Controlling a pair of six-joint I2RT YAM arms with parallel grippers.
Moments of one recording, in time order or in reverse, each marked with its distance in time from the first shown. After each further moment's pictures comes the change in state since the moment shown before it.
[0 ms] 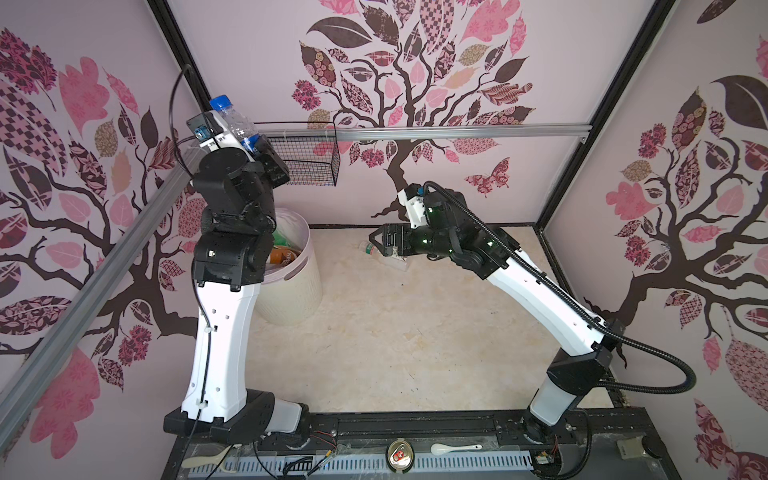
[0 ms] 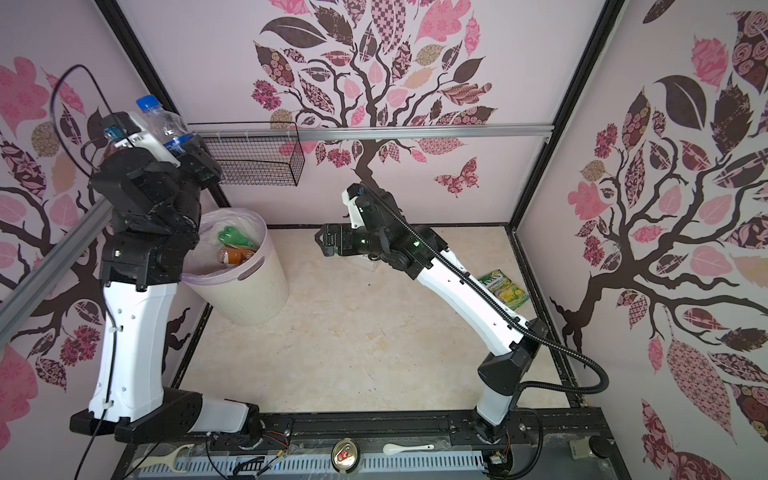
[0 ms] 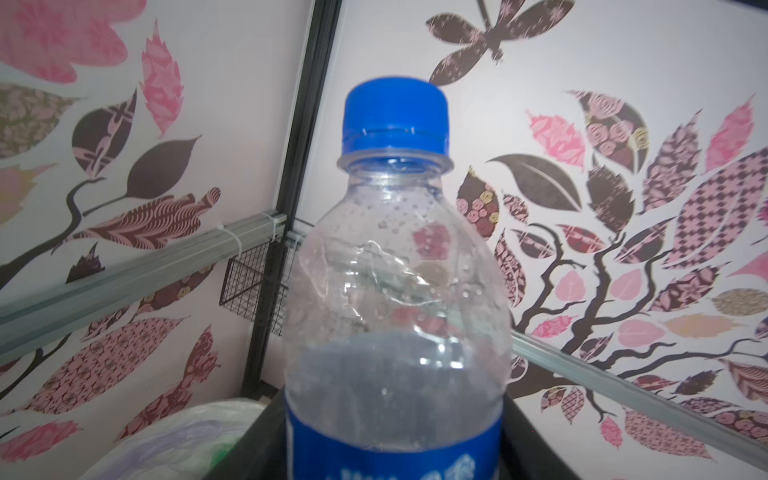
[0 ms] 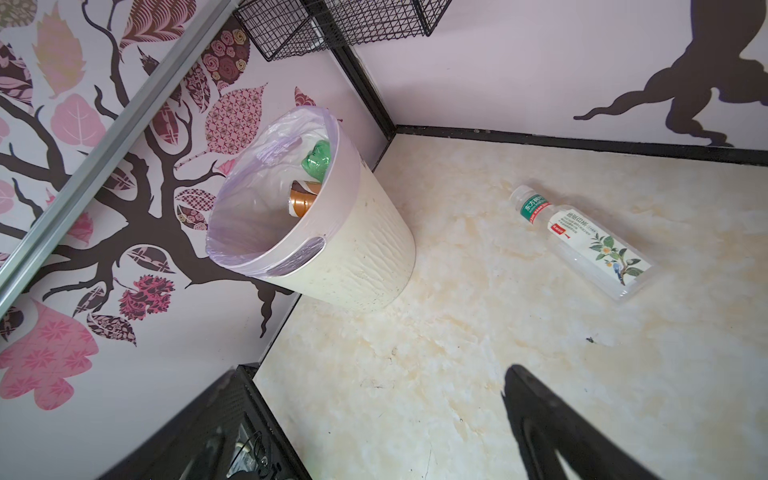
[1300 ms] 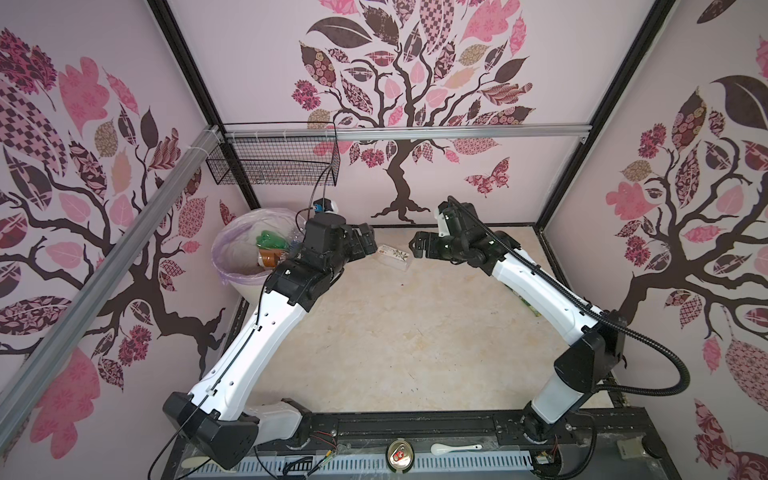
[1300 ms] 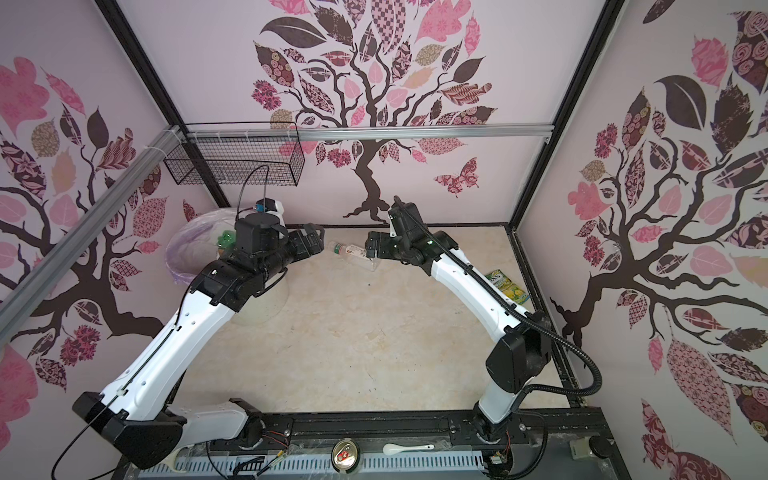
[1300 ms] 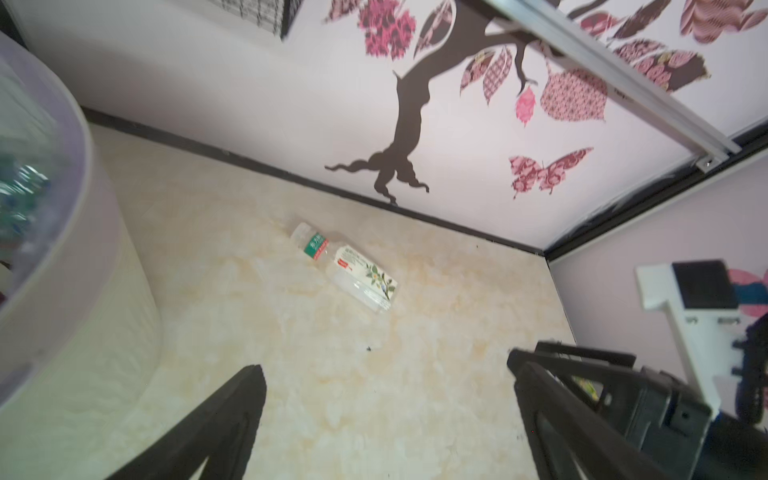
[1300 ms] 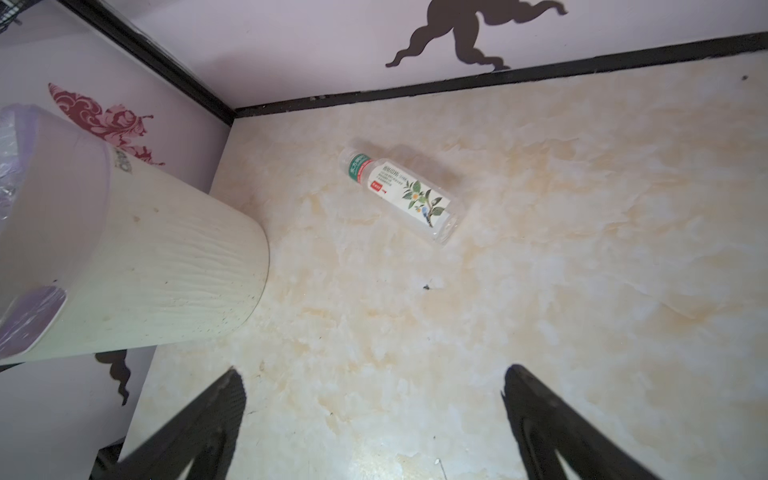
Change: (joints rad) left arm -0.334 -0.122 -0.586 -0.088 0.280 -0.324; right arm -0.236 -0.041 -0.341 0.073 0.082 -0.020
